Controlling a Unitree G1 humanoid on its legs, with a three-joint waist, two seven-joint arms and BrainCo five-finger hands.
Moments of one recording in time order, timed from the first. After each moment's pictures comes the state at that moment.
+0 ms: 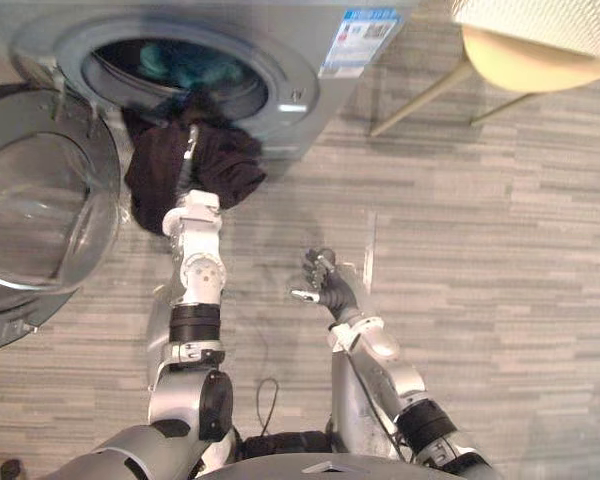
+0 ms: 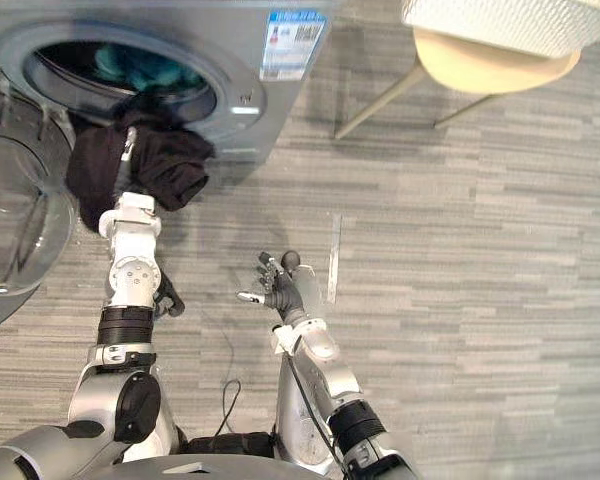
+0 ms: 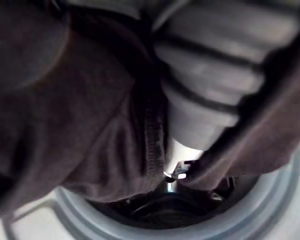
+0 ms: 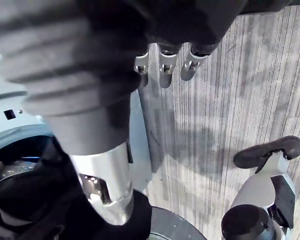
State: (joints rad) left arm -0.64 -0.13 0.23 0.24 -0.84 -0.13 0.19; right arm -0.13 -0.14 0.33 0.28 0.43 -0.11 0.10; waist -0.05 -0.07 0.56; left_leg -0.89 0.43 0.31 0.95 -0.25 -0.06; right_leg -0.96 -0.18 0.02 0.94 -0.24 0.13
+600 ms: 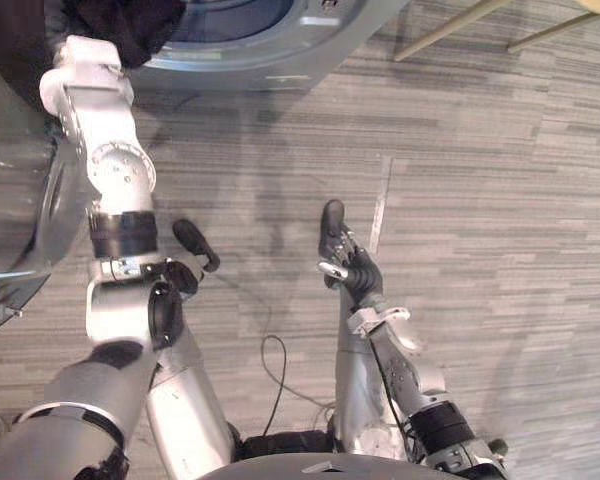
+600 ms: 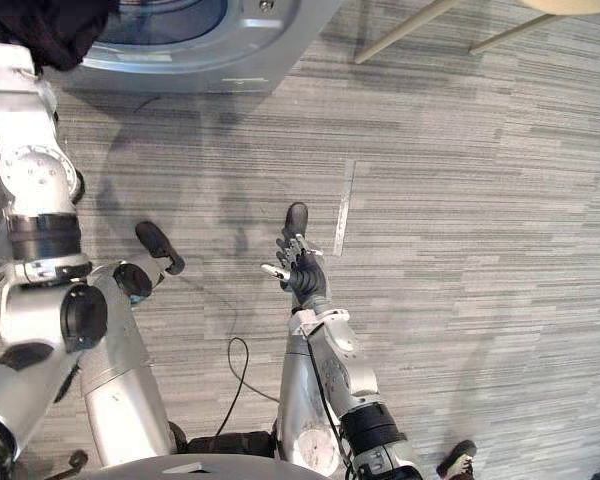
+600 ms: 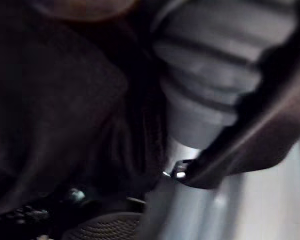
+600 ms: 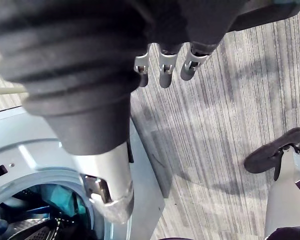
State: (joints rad) left arm -1.10 0.26 0.25 0.34 -0.94 -0.19 0.23; right arm -0.09 -0.15 0.21 0.11 0.60 -0.11 0.11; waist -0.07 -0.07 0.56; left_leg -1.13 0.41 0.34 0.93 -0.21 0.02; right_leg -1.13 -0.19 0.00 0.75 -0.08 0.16
